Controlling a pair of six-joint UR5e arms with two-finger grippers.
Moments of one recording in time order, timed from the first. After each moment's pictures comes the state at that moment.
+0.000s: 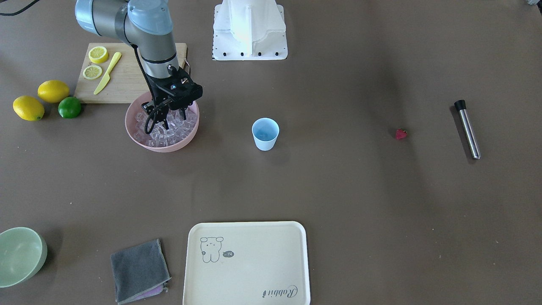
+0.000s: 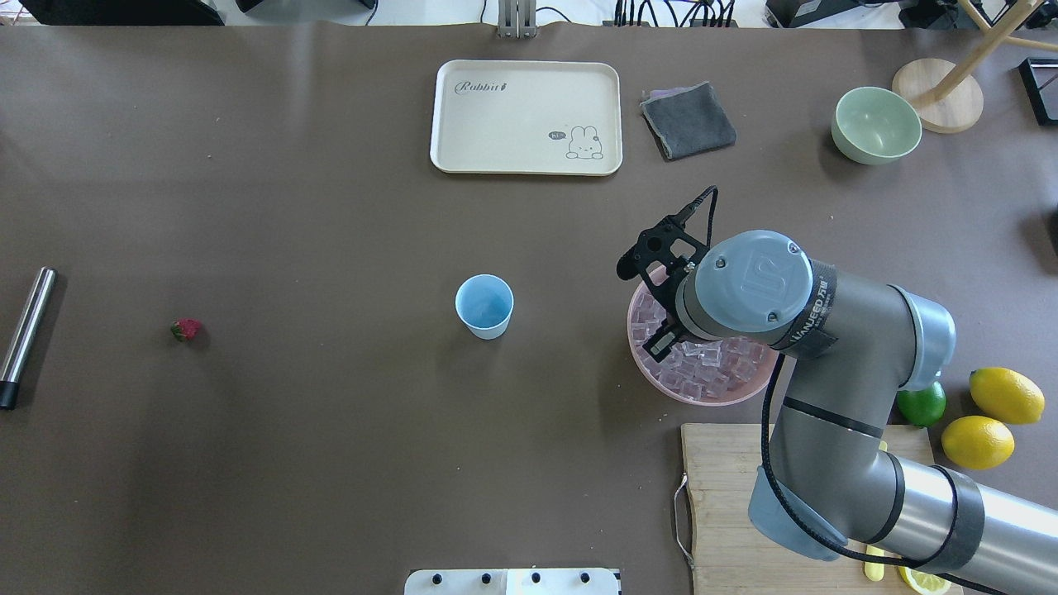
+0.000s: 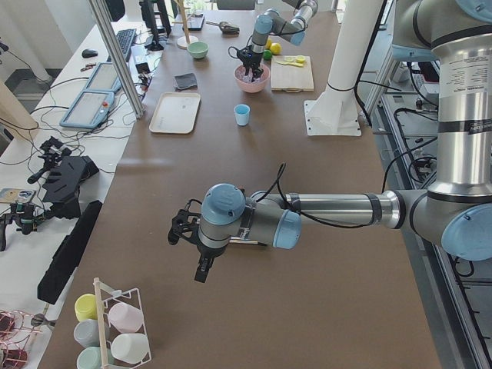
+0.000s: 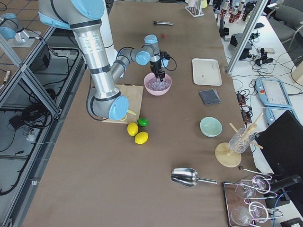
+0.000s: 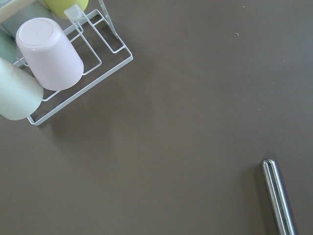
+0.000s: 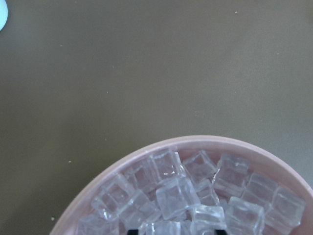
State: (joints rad) left arm -1.66 -1.48 -1.65 -1.83 -2.35 0.09; right arm 0.49 -1.18 1.93 -1.61 1.68 0.48
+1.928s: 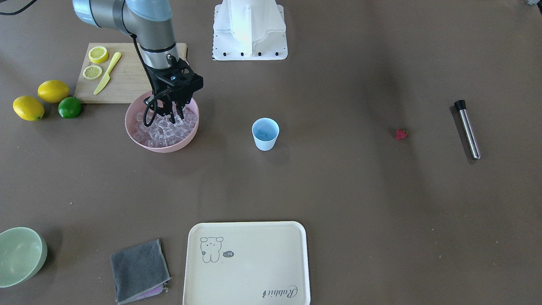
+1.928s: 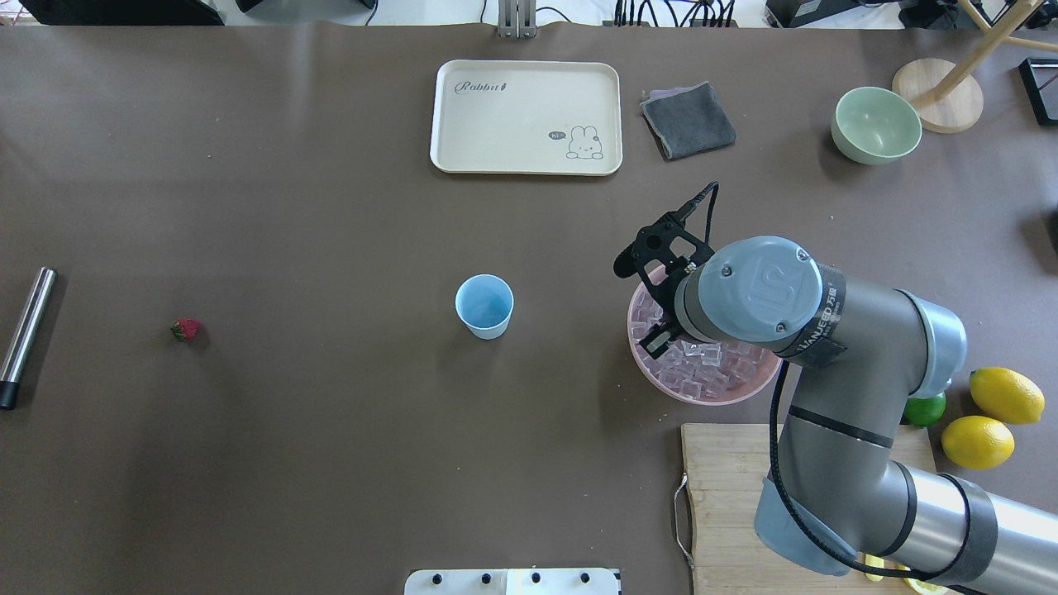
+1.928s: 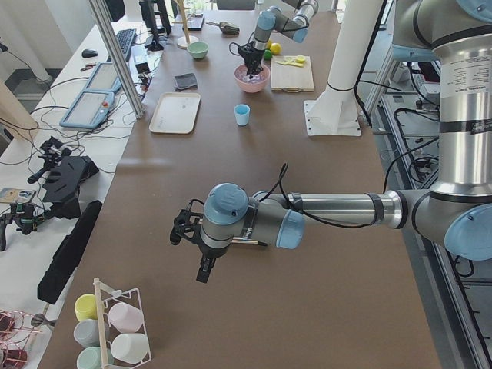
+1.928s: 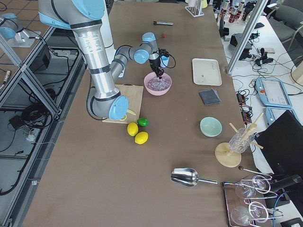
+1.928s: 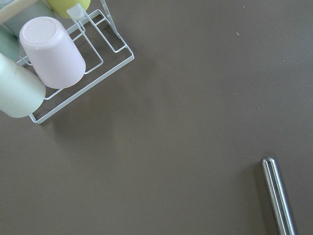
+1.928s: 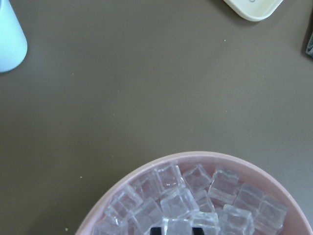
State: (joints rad) left arm -1.67 -1.47 -1.66 -1.83 -2.35 0.09; right arm 0.50 -1.17 1.99 -1.62 1.65 0.53
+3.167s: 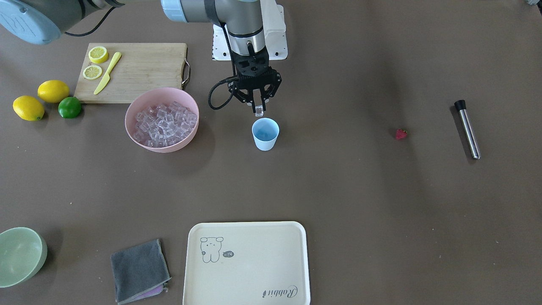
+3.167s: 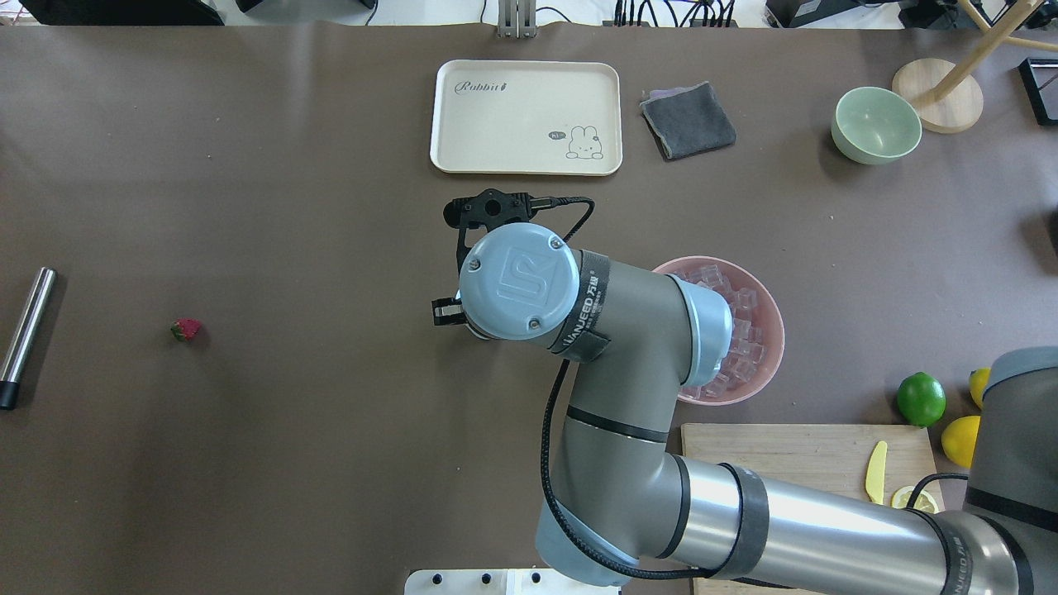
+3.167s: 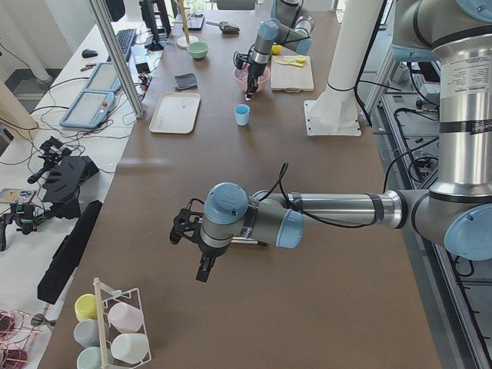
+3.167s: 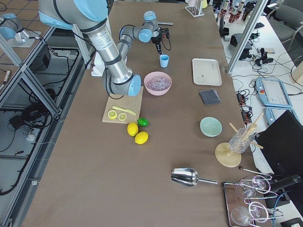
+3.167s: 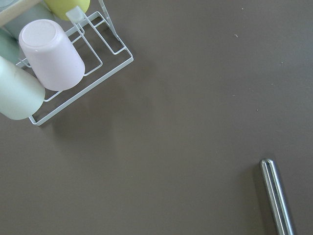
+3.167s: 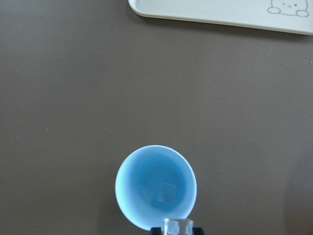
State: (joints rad) left arm -1.67 -1.47 -1.67 -1.83 -2.35 0.09; right arm 0.39 -0.75 1.71 -1.62 1.60 1.18
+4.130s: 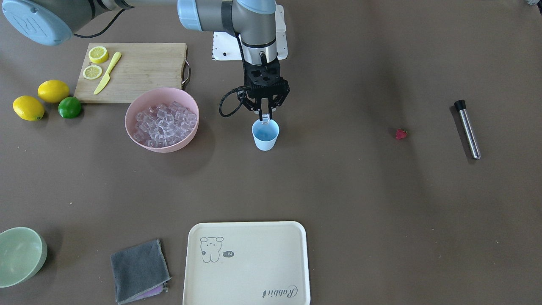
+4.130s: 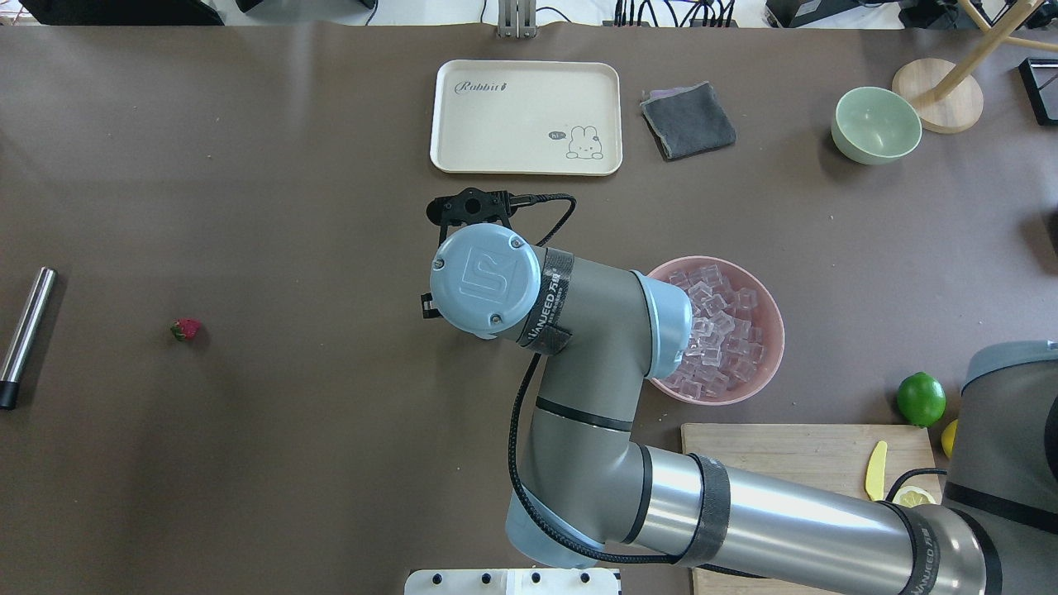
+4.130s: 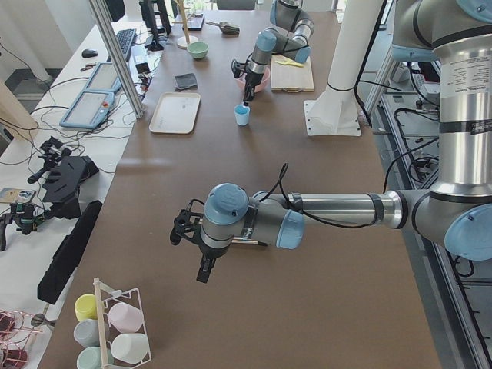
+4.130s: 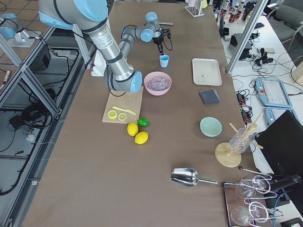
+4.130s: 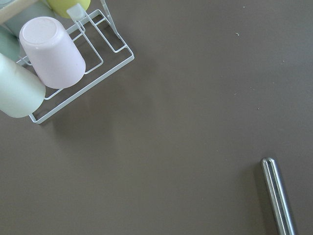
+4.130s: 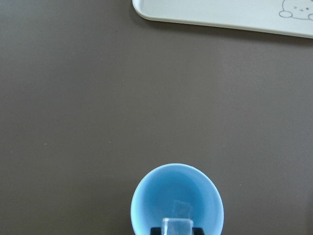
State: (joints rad) left arm -1.67 -1.47 -1.67 -1.83 -2.35 0.09; right arm 0.39 -0.71 1.63 -1.61 1.58 1.17
